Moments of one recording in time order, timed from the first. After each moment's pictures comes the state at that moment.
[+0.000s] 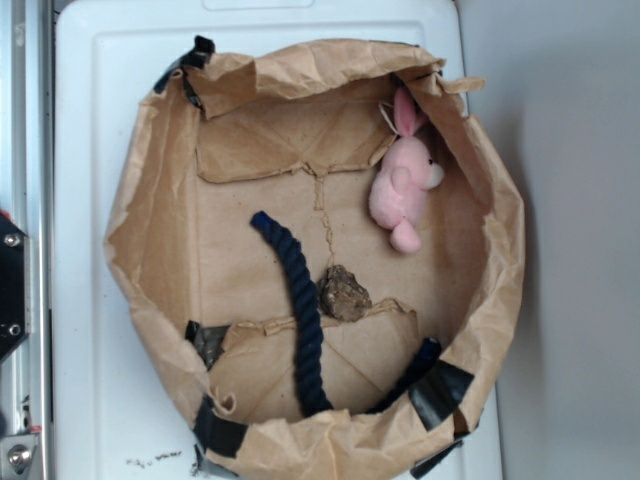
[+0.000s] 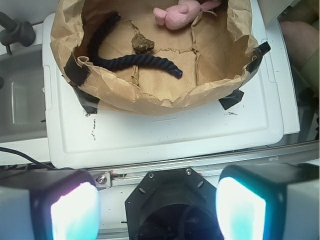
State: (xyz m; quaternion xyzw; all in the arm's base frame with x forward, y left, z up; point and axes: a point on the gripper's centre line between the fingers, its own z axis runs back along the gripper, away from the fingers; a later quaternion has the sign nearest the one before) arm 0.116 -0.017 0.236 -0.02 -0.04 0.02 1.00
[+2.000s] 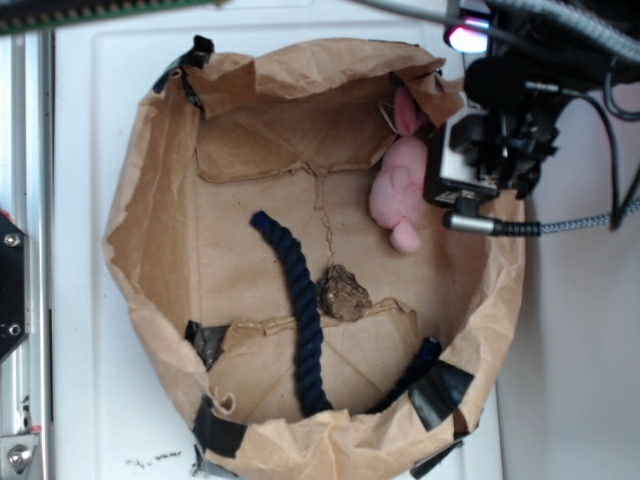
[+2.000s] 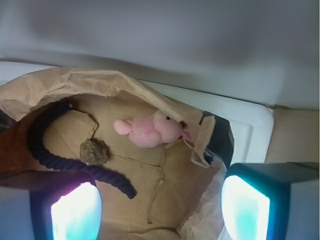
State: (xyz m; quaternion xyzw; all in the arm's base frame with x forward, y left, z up) arm 0.338 0.041 0.182 0.00 0.04 -0.13 0.99
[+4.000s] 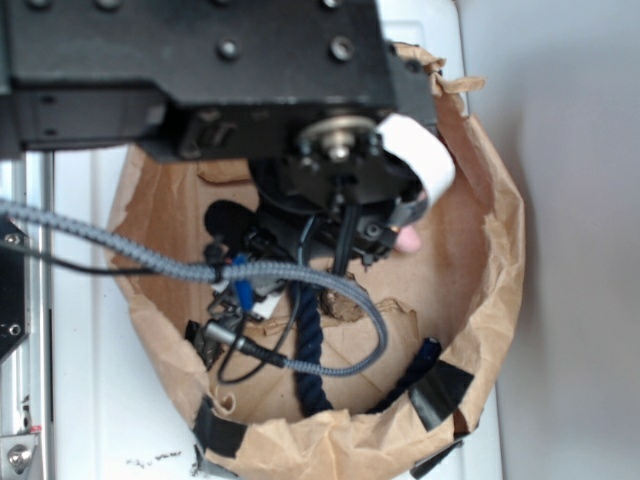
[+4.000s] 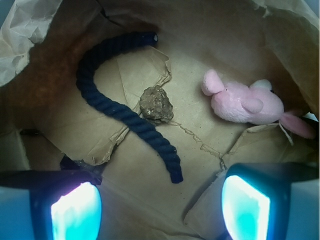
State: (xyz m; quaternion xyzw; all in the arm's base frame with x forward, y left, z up) arm 0.258 -0.004 0.138 -0.03 -0.02 -0.31 0.95
